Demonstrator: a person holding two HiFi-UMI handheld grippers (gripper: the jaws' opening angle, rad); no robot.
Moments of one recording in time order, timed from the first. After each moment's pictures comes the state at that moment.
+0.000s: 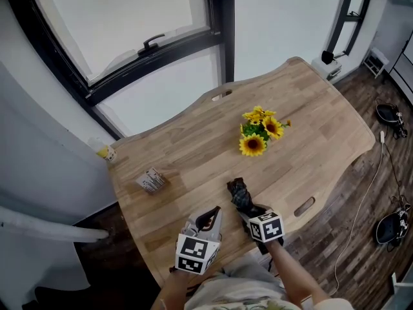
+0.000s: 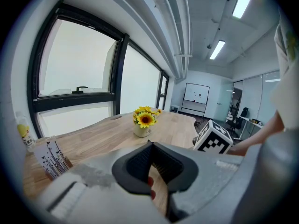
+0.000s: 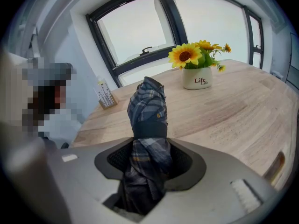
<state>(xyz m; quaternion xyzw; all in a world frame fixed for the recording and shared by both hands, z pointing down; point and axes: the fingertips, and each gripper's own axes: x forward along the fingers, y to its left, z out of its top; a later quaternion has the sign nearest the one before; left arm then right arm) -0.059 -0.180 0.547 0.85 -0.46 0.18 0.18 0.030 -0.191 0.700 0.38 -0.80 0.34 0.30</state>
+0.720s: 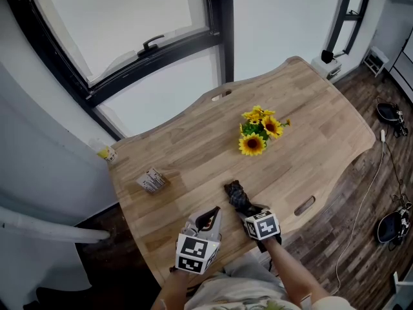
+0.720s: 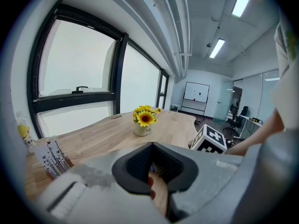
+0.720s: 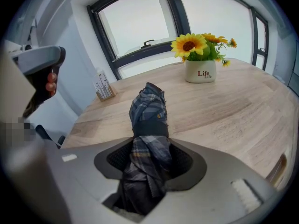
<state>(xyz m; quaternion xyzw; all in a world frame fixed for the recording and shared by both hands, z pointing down) -0.059 -0.177 0.550 0.85 -0.46 0.19 0.18 0.028 -0.188 0.723 0.37 -0.80 0.33 0.34</state>
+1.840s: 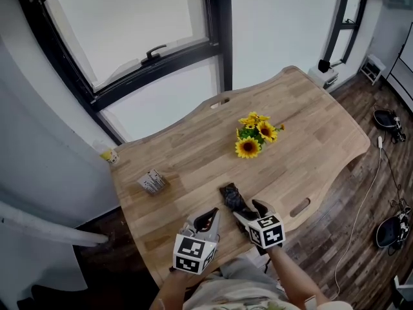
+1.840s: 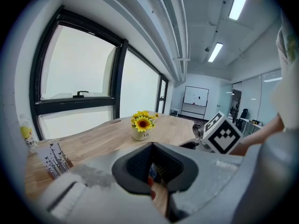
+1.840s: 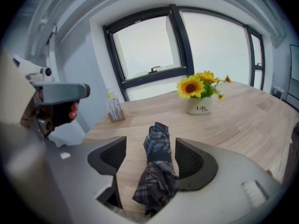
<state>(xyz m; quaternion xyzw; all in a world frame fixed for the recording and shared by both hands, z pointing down) -0.053 -0.161 0.529 0.86 -0.46 0.16 0.16 0.026 -0.189 0.630 0.39 -0.85 0.26 0.24</state>
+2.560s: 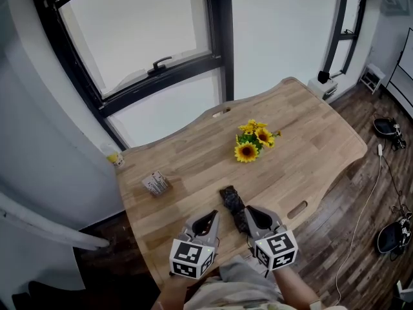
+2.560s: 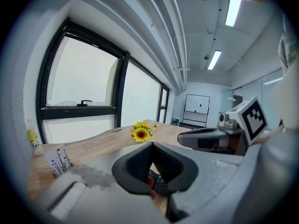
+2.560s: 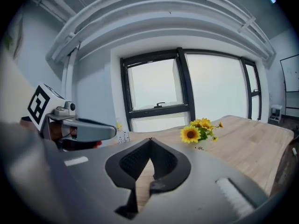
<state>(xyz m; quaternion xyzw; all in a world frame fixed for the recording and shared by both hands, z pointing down) -0.050 -0.134 0.482 0.86 -0.48 0.12 0.14 0.032 -0.151 0.486 0.43 -0.89 0.14 0.09</state>
